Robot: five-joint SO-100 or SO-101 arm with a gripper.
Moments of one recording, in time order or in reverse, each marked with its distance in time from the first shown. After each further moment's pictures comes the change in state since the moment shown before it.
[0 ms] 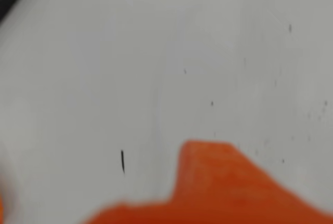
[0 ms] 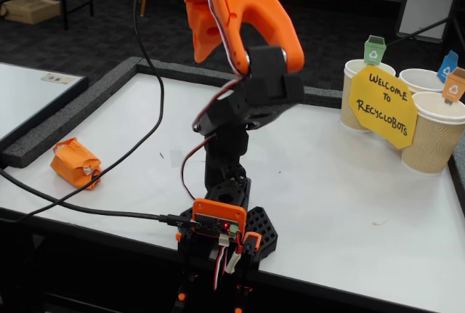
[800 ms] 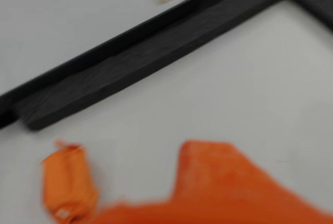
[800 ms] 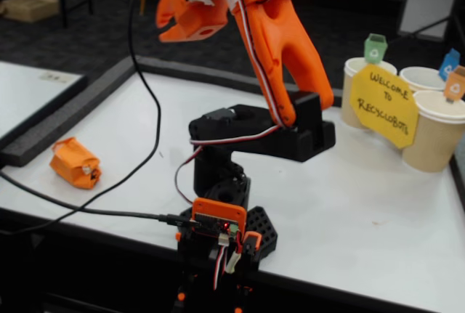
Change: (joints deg) arm -25.0 17.8 2.2 -1.0 0.0
